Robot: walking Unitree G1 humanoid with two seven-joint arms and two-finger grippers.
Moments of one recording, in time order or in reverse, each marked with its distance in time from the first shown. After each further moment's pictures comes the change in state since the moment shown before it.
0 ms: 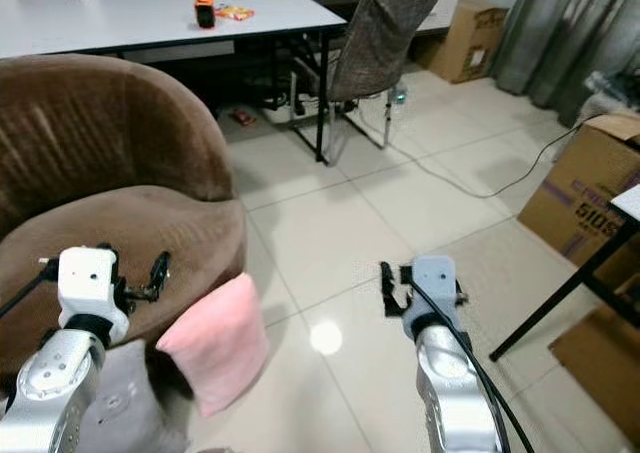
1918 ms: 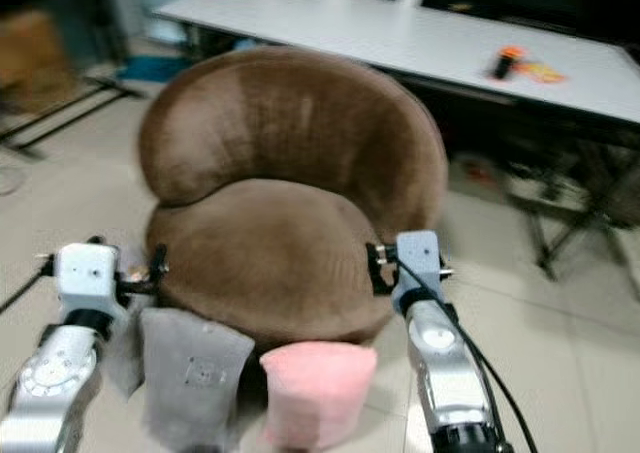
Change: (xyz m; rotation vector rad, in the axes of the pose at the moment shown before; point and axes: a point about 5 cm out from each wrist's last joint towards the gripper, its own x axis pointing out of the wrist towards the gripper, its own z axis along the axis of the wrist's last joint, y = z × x) left arm 0.004 -0.001 0.008 0.059 -0.050 0.037; right arm 0.024 0.006 0.009 -0.030 -0.017 0.053
